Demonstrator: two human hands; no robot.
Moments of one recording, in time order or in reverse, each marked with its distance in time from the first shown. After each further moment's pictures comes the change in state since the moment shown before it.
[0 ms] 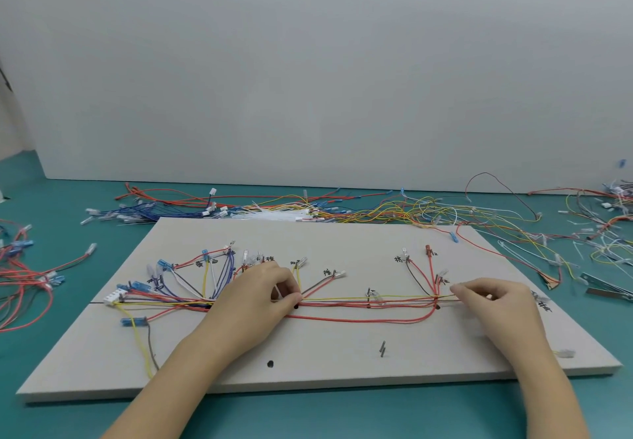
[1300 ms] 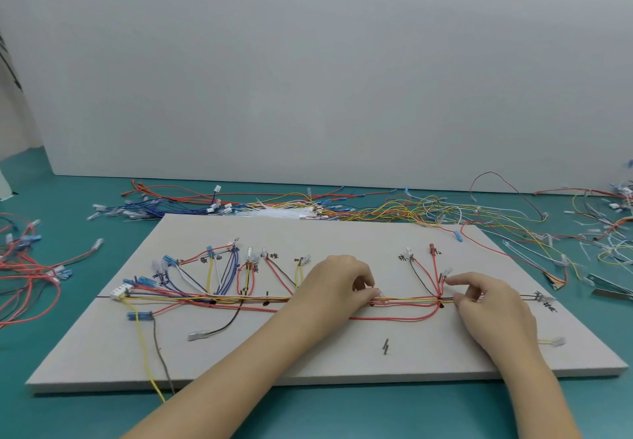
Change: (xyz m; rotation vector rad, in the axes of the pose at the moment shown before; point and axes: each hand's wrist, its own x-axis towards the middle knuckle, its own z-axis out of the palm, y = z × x) left_hand 0.043 0.064 0.052 -0.080 -0.037 0.239; right_hand 0.001 0.000 0.015 -0.434 0.016 -0.039
